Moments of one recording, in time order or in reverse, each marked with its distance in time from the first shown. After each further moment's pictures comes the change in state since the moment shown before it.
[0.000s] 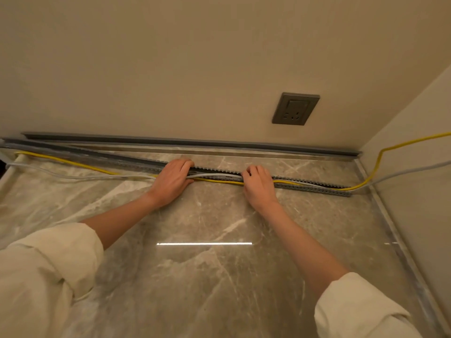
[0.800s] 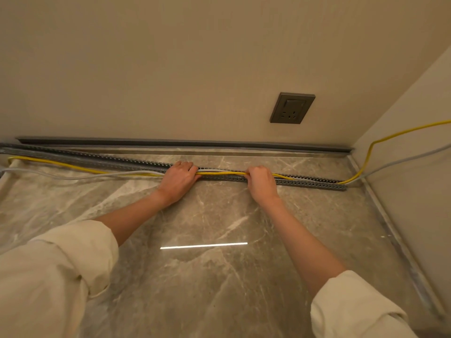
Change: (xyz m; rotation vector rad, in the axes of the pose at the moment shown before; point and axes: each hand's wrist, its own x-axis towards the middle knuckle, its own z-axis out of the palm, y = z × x) left_hand 0.009 0.002 0.004 0.129 -0.008 0.085; right_hand 0.007 -0.005 -0.011 0.217 -0.058 0.271
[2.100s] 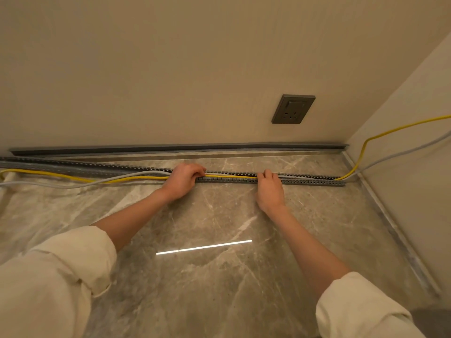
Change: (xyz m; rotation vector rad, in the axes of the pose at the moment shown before) left_hand 0.013 -0.027 0.007 -0.537 0.011 -0.026; right_hand -0.022 -0.003 0.017 -0.126 0.015 0.114
